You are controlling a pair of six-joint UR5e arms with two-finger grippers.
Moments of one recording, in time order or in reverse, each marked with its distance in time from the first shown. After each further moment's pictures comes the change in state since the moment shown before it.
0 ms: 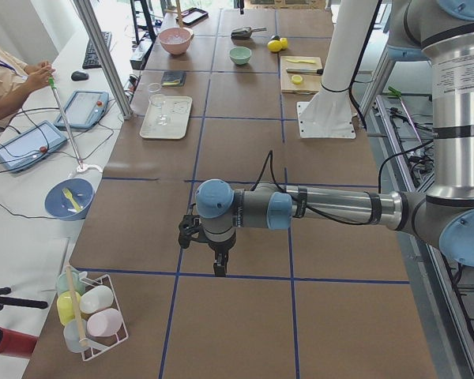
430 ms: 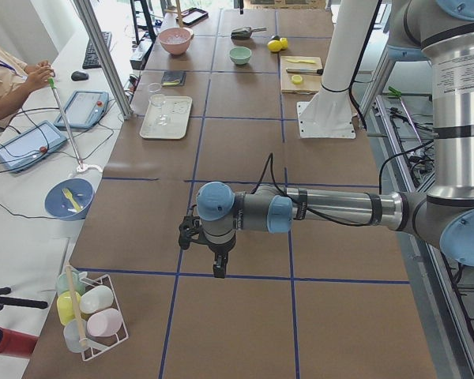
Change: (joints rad) left arm 0.003 0.003 0.015 -0.027 -0.003 0.000; right arm 0.000 0.001 0.010 0.002 0.000 0.062
